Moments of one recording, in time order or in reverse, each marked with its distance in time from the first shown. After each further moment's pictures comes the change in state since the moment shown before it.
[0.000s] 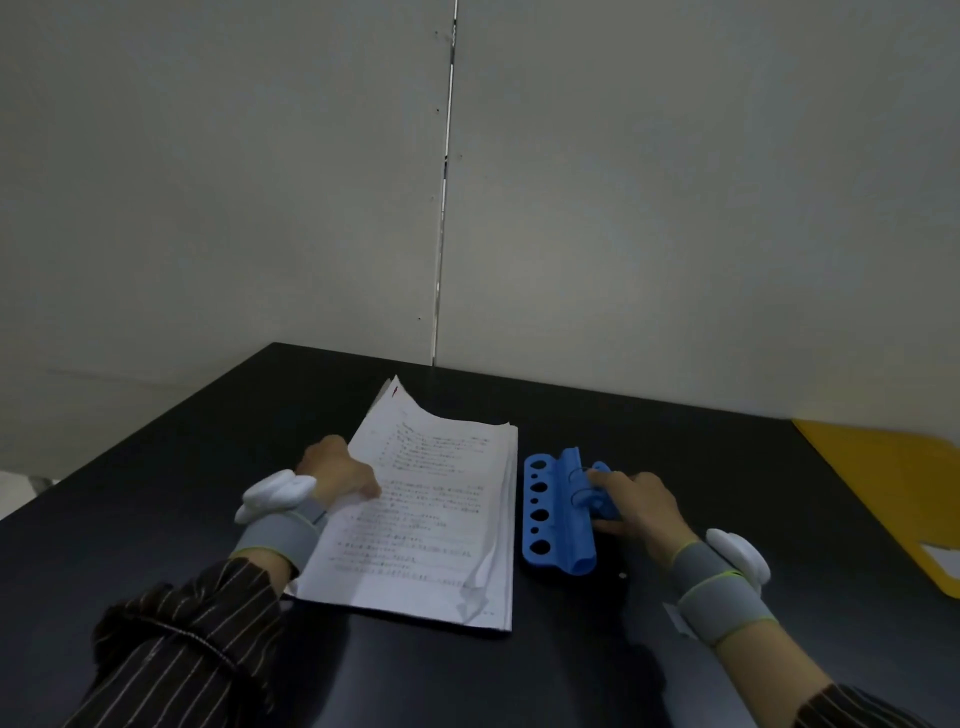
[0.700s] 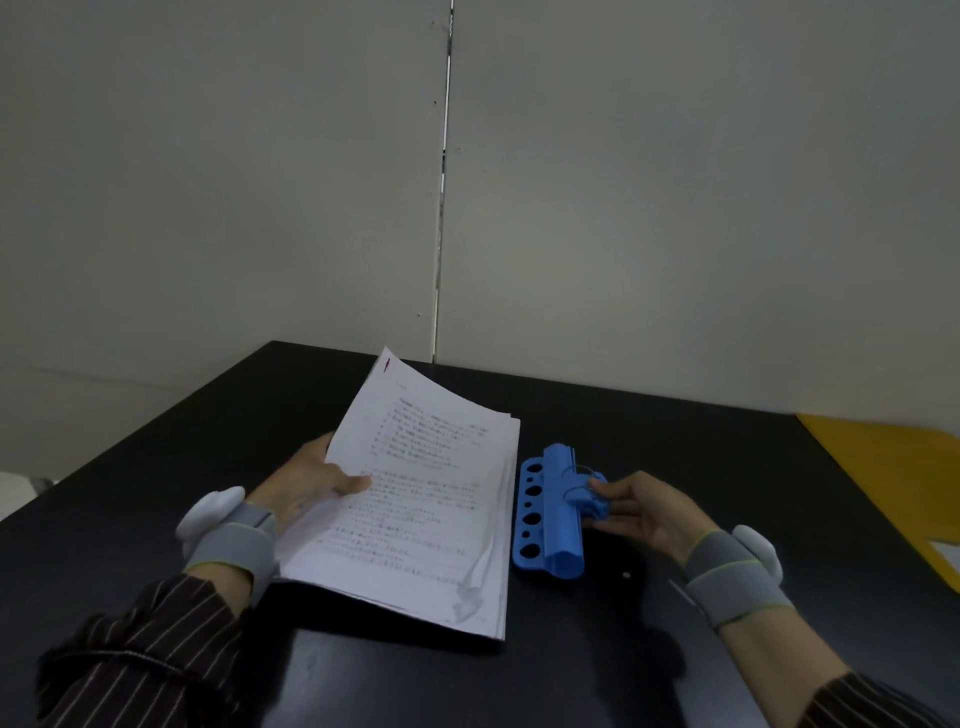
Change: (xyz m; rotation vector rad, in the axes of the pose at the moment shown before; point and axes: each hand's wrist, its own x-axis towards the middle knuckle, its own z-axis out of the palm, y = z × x) left_hand -0.010 -0.019 -0.014 -0.700 -0.314 0.103; right_hand -0.001 -0.004 -0.011 0.199 -0.225 0.161
